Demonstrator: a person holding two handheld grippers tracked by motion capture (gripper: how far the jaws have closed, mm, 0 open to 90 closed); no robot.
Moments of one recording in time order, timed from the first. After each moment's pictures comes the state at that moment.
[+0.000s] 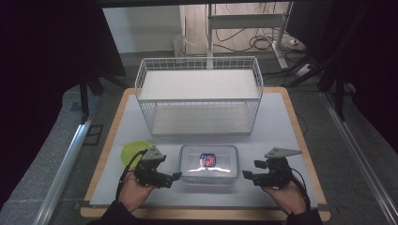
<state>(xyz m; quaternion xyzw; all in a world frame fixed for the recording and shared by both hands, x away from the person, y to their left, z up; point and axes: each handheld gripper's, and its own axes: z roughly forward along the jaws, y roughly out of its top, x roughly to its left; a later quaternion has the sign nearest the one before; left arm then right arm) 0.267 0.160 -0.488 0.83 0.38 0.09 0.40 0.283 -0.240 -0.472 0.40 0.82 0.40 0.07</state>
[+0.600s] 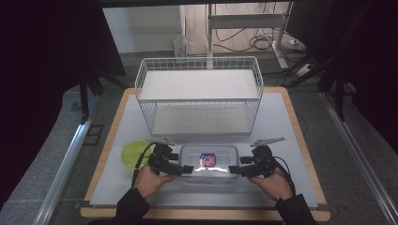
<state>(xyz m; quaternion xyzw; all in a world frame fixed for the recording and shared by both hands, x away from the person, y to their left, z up) 0.317 0.139 -0.507 0.81 0.41 -0.07 0.42 0.321 -0.210 -0.486 0.40 0.82 0.41 -0.04</state>
